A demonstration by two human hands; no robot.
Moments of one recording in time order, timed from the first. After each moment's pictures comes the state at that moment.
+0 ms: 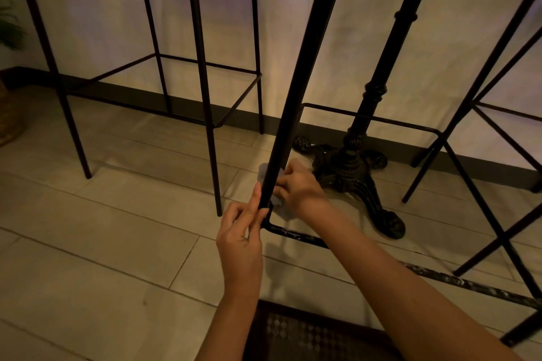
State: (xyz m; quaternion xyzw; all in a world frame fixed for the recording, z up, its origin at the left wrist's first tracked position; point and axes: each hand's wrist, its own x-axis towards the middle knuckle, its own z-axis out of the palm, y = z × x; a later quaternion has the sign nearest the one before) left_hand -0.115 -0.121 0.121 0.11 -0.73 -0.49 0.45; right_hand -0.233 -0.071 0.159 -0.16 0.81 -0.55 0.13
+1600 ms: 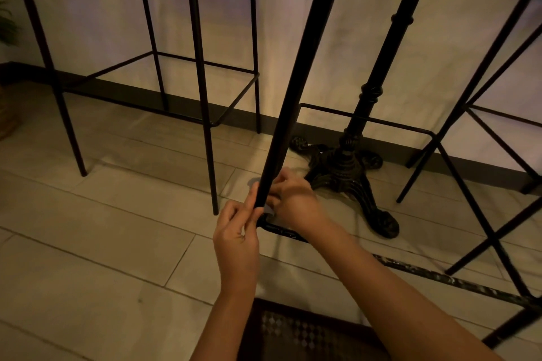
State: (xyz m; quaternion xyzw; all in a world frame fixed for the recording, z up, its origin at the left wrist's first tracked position) left_hand -0.117 -0.124 0.115 0.14 -0.75 -0.47 0.45; right_hand -0.212 -0.072 0.158 -0.11 0.81 -0.54 0.18
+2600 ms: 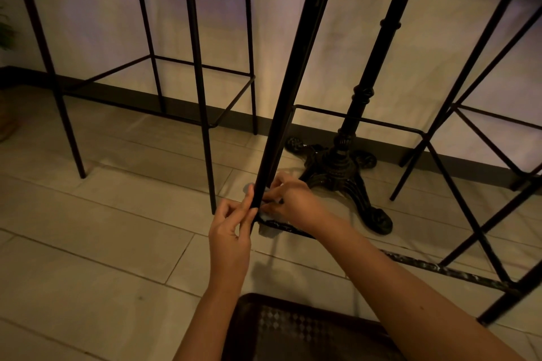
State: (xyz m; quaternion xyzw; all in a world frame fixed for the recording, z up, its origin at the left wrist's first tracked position) left_hand -0.103 -0.131 0.119 0.09 -0.76 -0.50 0.40; right_hand -0.204 -0.042 0.169 -0.39 0.89 -0.23 0.05
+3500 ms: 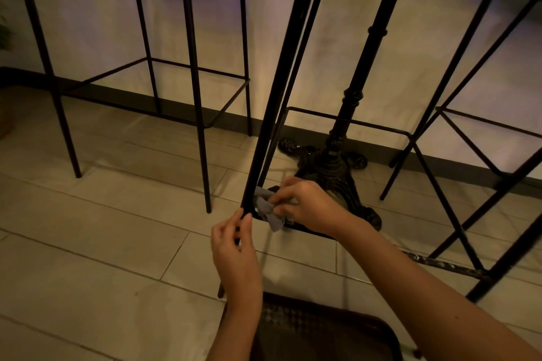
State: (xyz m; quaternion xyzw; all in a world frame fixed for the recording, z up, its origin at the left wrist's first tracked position) left_hand -0.083 -0.084 0.118 0.28 -0.64 -0.60 0.38; right_hand -0.192 -0.003 0.187 -0.42 0.88 -0.24 0.06
